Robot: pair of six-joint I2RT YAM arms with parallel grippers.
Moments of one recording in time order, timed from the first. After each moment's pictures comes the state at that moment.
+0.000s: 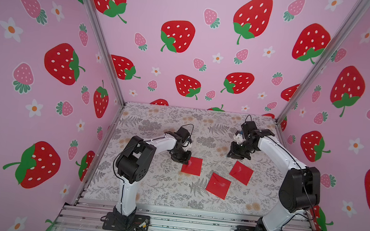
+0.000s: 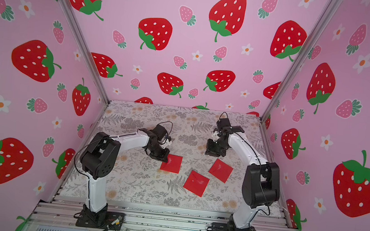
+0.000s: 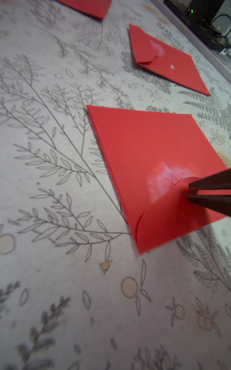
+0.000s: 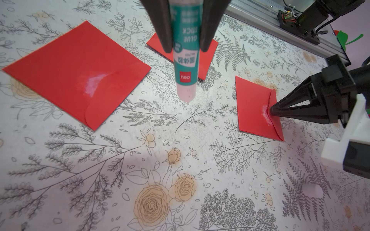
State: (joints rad) left arm -0.49 2.00 1.33 -0.71 0.34 -0.18; right arm 0.30 1.73 1.41 -1.04 -0.27 0.33
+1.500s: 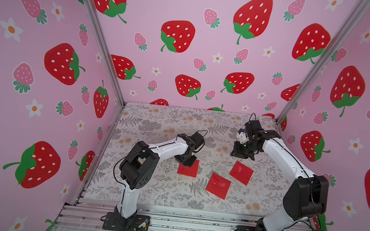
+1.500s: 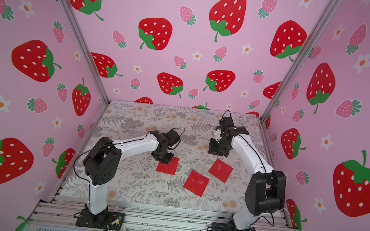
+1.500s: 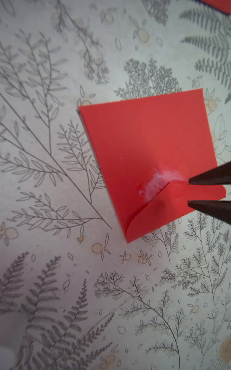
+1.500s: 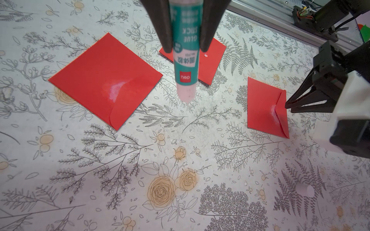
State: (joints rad) left arm -0.68 1.96 1.43 -0.91 -0.09 -0.18; right arm 0.30 1.63 1.40 -1.05 -0.21 0.28
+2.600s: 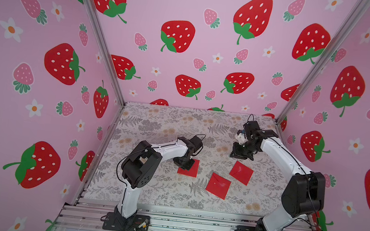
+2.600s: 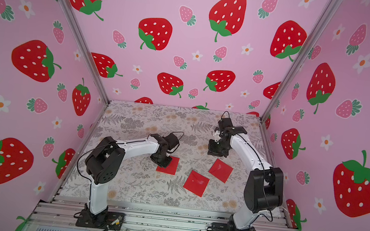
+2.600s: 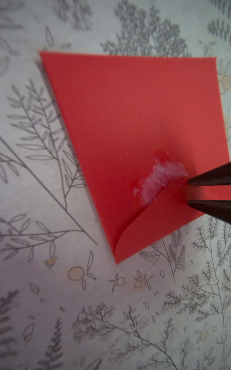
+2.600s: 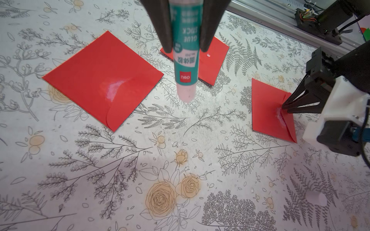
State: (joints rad) left arm -0.67 1.99 1.37 -0.88 -0.08 -0.19; right arm 0.30 1.67 1.40 -1.05 -0.22 0.27
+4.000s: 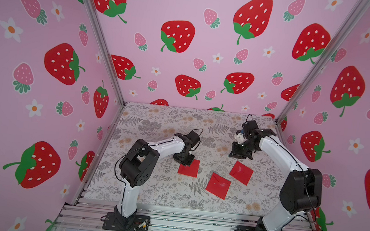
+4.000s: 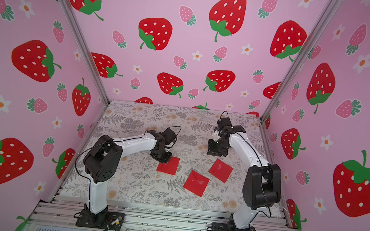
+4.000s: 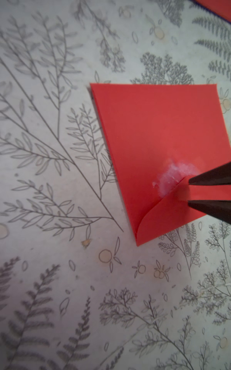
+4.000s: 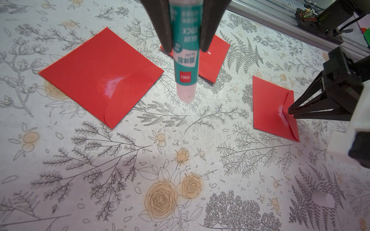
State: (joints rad) left arm -0.61 1.98 1.40 -0.83 0.01 -0.19; right arm 0.30 1.71 1.42 -1.06 -0.22 0.26
